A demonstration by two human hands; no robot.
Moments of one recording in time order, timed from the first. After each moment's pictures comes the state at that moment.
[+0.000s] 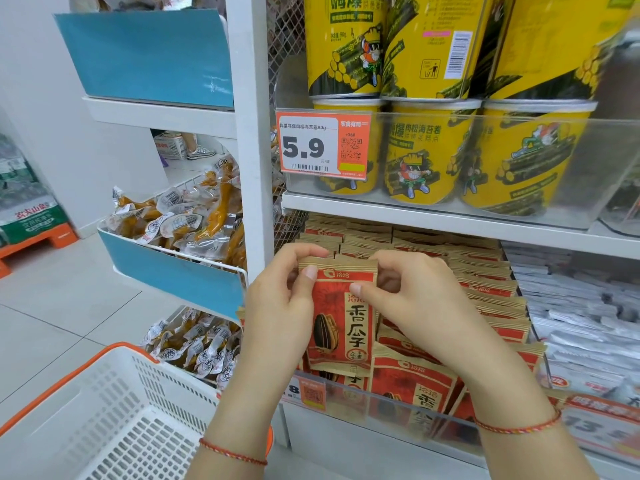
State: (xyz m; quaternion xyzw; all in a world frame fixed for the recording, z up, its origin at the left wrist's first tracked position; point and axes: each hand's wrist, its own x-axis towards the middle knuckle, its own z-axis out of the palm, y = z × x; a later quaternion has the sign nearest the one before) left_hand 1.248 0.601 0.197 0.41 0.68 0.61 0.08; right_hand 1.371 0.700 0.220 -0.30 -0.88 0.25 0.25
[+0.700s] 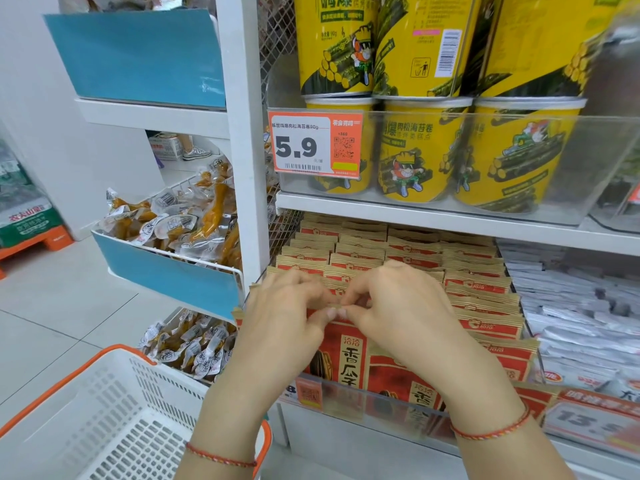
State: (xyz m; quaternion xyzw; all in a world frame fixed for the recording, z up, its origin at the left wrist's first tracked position) left_hand 1.245 0.599 0.198 0.52 0.80 0.28 0.02; right_hand 1.363 0.684 0.222 -0.32 -0.93 0.09 0.17
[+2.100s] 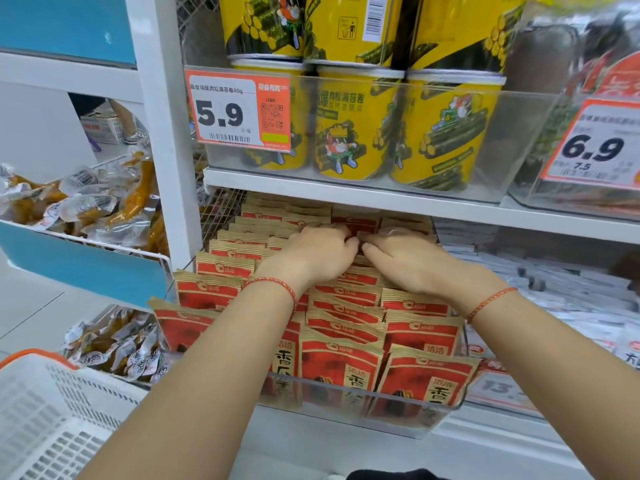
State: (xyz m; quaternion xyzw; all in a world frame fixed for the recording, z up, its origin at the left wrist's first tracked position) left_hand 1.268 0.741 0.193 0.62 0.77 0.11 0.12; right_hand 1.405 0.810 0.190 -0.35 -0.93 0.06 0.05
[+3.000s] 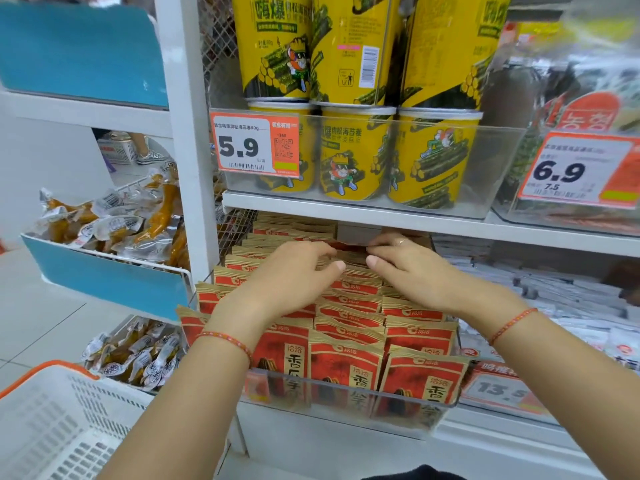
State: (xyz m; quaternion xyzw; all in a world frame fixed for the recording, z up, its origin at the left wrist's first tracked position) left_hand 1.260 0.668 0.214 0.62 0.74 0.23 0.10; right_hand 1.427 0.781 0.211 -0.31 -0.94 0.10 0.11
